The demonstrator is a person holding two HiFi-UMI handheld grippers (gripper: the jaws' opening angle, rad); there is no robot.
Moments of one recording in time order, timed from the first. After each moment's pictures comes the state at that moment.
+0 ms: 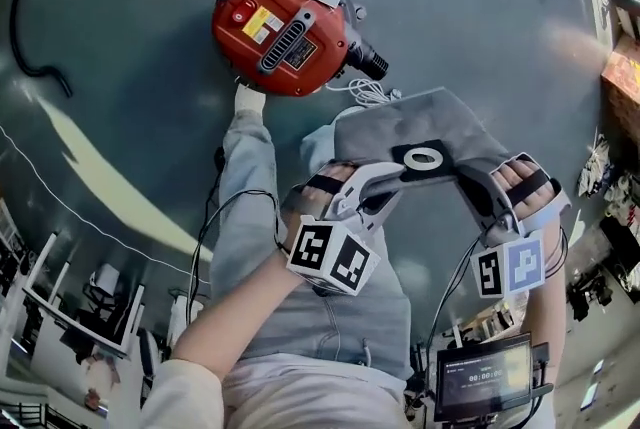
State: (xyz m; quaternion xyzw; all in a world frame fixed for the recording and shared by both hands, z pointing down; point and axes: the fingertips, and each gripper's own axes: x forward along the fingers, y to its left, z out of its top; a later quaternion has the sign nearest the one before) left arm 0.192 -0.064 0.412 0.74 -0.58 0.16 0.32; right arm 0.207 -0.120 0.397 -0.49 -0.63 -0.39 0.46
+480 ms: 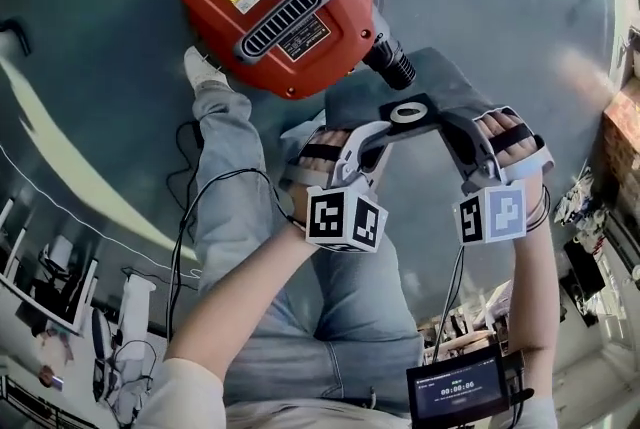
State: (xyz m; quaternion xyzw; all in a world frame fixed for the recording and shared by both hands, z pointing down) left arm 0.183 -0.057 0.620 0.62 -0.67 0.22 0.36; right arm 0.176 -0.114 0.604 -0.51 -0.61 -0.43 0.43
